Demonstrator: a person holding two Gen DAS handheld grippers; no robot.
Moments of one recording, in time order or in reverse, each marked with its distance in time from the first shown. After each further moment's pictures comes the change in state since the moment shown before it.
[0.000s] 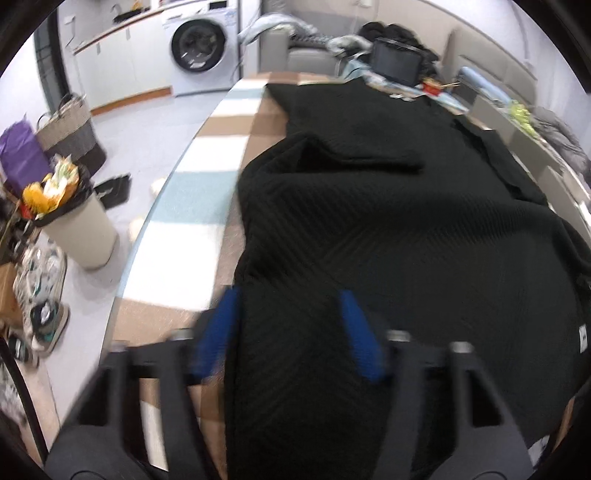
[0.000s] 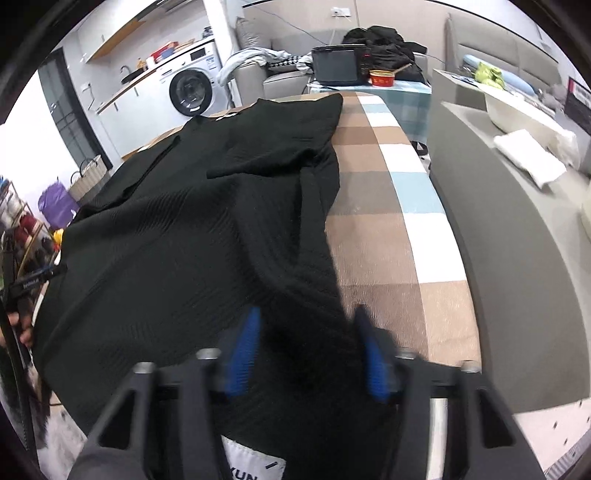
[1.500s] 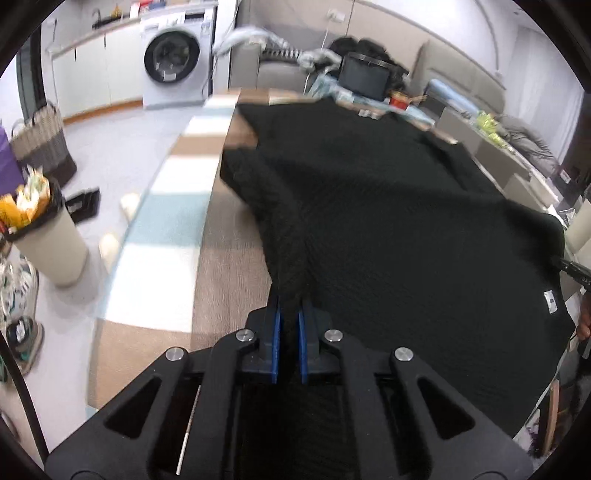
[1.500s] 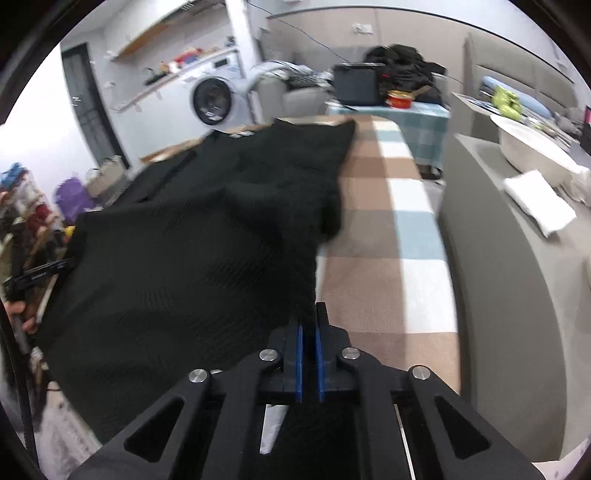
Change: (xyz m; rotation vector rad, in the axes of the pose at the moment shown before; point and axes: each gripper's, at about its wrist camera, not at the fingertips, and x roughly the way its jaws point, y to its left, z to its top) left arm -0.015 0.006 0.003 0.021 -0.075 -0.128; right arm -0.016 -0.013 0.012 -0.079 -0.091 0.073
